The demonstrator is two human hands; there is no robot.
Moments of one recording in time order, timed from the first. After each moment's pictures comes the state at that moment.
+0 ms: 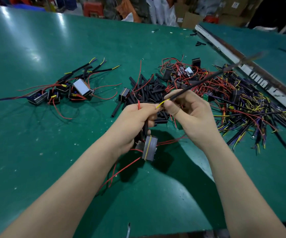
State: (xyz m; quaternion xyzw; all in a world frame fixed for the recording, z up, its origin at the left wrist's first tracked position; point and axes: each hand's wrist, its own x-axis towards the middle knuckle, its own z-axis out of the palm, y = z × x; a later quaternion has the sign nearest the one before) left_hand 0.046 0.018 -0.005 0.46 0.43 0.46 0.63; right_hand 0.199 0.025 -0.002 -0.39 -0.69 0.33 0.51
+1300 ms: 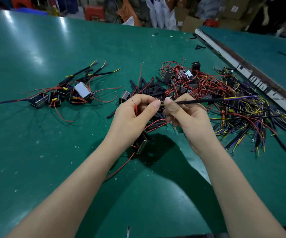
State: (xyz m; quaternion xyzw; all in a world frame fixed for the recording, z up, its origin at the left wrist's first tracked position) left_hand 0.042 0.020 -0.008 0.59 0.43 0.56 0.40; right_hand 0.188 0.023 -0.001 -0.41 -0.58 0.44 0.55
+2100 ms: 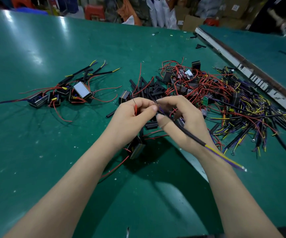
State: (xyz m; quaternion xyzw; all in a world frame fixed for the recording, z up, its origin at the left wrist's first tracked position) left_hand 0.035 0.020 -0.004 0.61 0.42 0.50 0.44; right_hand 0.190 0.017 -0.005 -0.40 -0.77 0.15 0.47
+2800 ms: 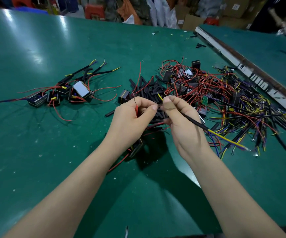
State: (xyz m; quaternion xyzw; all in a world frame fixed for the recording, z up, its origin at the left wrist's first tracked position) left_hand 0.041 0.018 -0.012 0.59 0.47 0.53 0.38; right_hand 0.169 0.019 -0.013 -0.42 -0.49 0.49 0.58
